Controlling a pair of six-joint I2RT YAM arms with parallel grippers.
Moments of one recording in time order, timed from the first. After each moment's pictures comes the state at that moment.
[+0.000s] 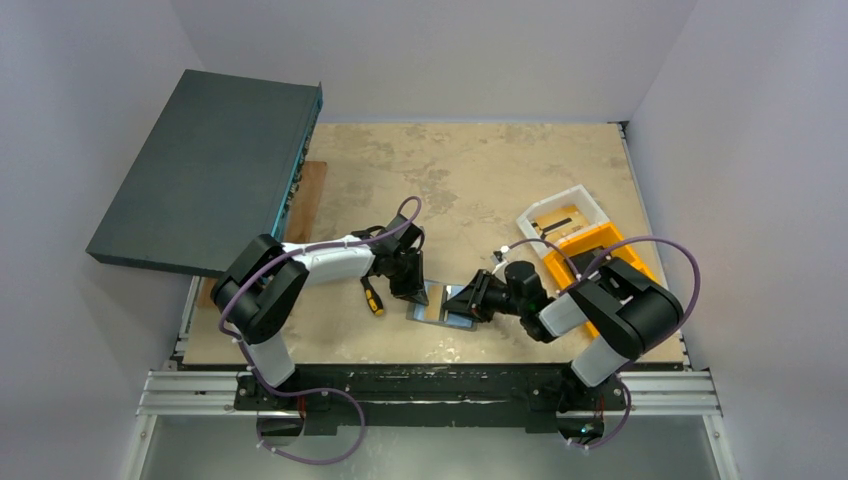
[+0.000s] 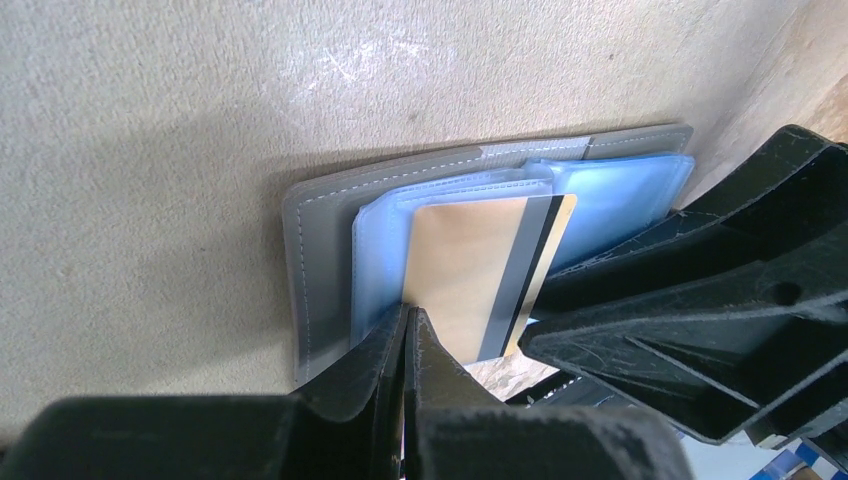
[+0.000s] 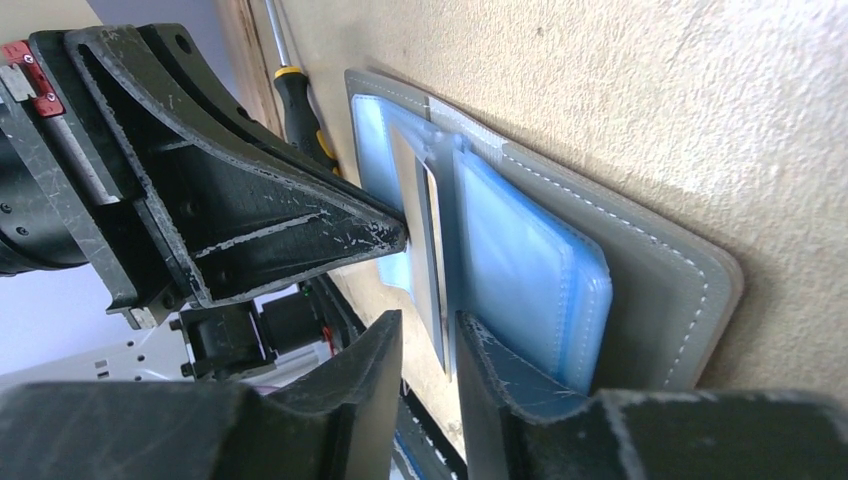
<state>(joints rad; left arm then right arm) -0.73 1.75 0.97 -0.35 0.28 -0.78 0.59 1.60 0.22 0.86 -0.47 1.22</state>
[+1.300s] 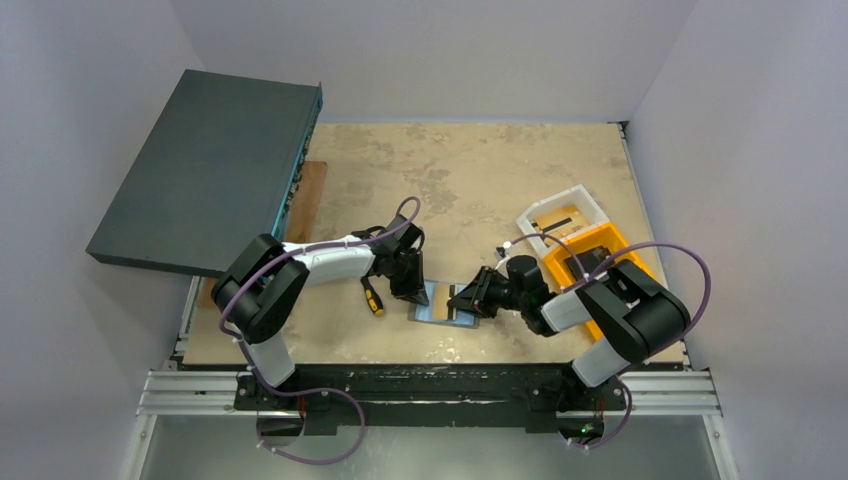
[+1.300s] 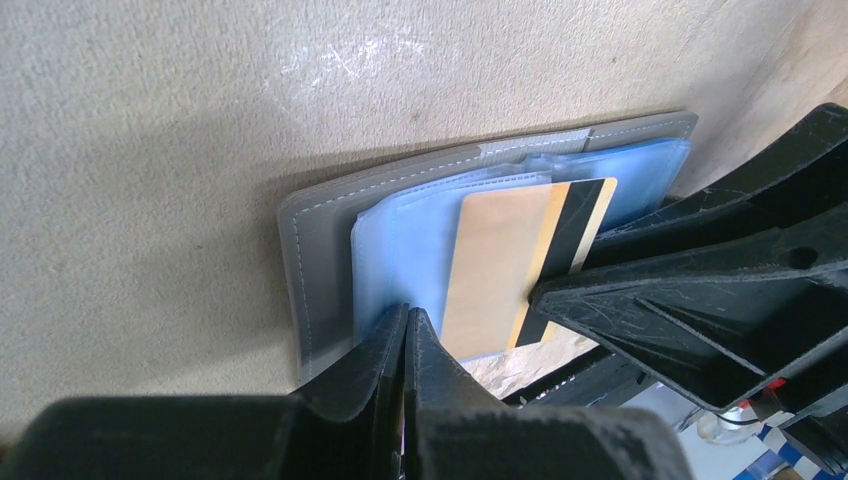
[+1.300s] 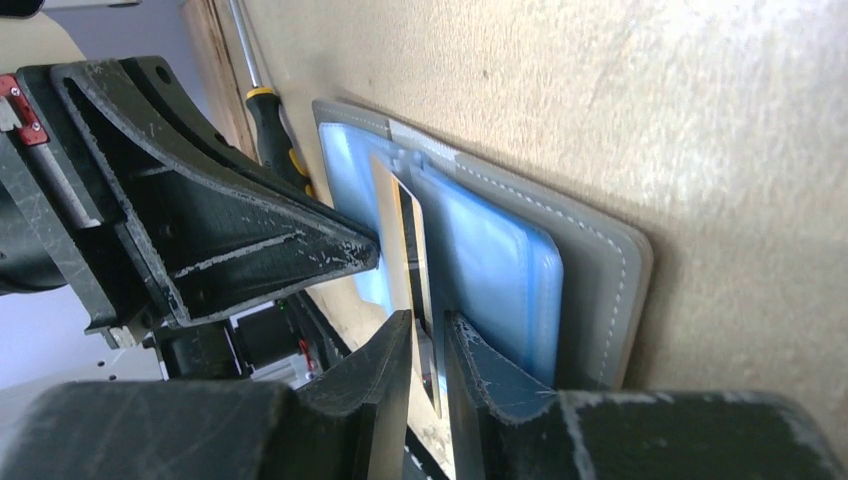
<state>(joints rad) -0.73 1.75 0.97 -0.35 0.28 -0.81 0.54 1.56 0.25 0.73 -0.47 1.15</state>
